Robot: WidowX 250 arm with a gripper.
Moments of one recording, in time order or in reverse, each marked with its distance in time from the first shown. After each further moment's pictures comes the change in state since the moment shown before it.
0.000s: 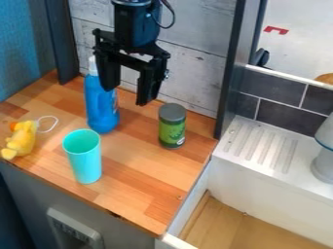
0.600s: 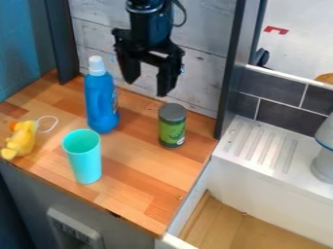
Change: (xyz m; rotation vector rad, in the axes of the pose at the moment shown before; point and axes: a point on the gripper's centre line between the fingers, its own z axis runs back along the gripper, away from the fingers) arm 0.047 0.000 -0.006 0.001 -0.236 0.006
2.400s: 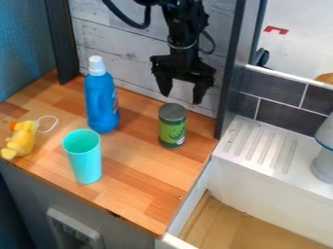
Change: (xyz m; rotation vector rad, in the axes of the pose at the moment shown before) arm 0.069 -0.011 -0.074 0.023 -0.095 0.167
